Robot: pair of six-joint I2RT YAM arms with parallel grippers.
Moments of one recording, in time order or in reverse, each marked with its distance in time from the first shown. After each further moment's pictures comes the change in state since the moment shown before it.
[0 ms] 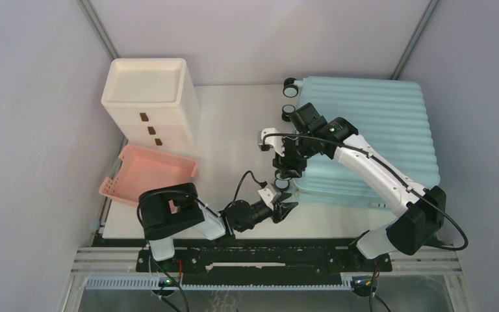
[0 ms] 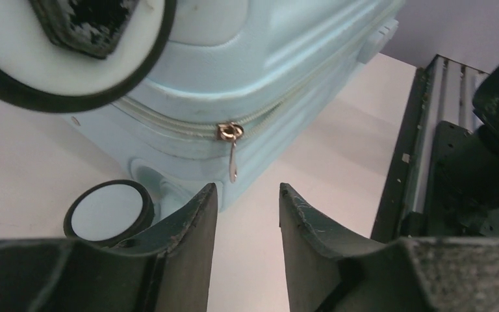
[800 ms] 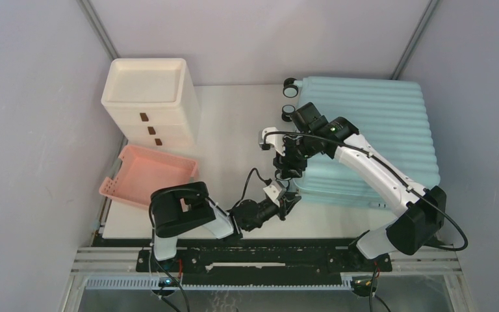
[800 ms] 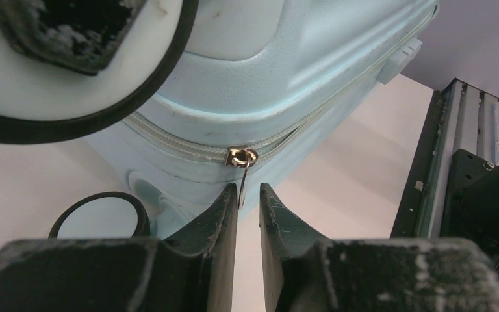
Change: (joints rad) left arm -0.003 0.103 0.098 0.018 -0.089 -0.040; right arm -0.012 0.000 -0.002 -0.001 -0.026 0.004
